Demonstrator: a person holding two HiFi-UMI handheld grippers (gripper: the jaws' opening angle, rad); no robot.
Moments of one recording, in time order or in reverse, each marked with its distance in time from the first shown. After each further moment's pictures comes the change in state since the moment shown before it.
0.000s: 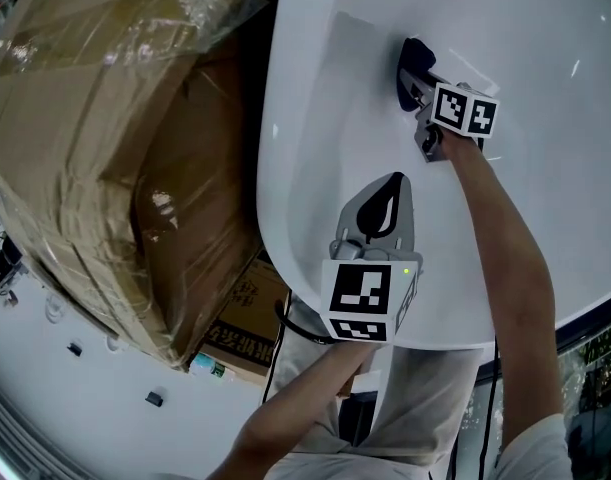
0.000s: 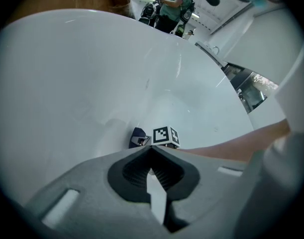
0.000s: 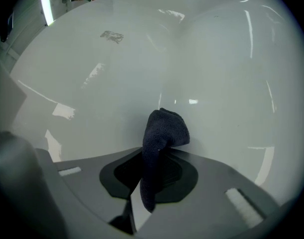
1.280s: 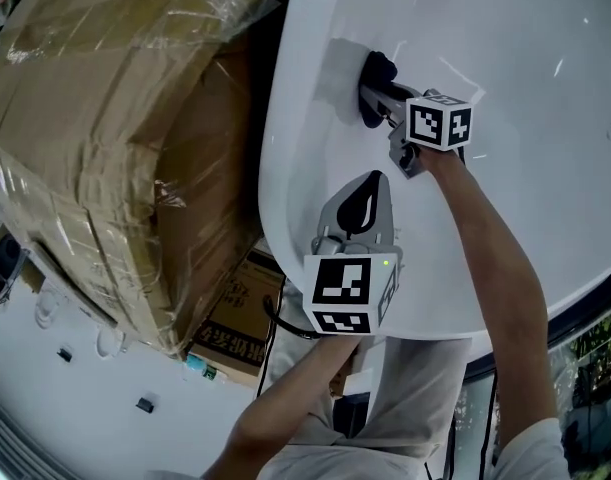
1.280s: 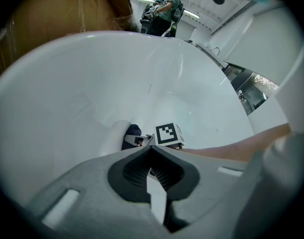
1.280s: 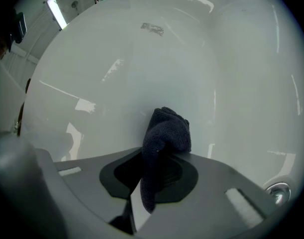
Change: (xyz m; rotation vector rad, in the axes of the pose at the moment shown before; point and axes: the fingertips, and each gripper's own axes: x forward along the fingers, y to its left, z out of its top) left arm -0.022 0.007 0.007 -0.008 -0.005 0.023; right arm -0.014 0.095 -0.011 -0.088 0.067 0.212
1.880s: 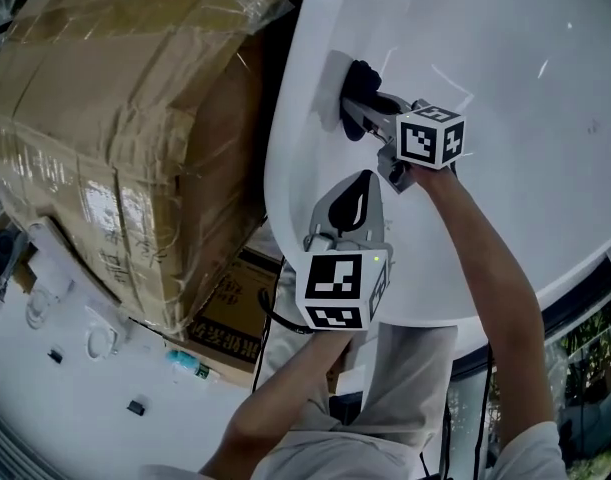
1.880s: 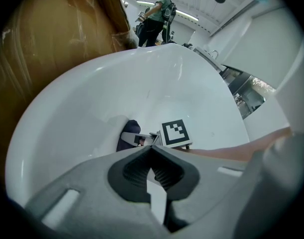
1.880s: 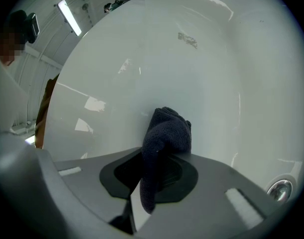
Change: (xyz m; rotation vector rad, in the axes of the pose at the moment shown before) left arm -0.028 -0.007 0.014 -0.003 -0.028 0.000; right arm -0.024 0.082 0.010 -0.059 -0.004 0.114
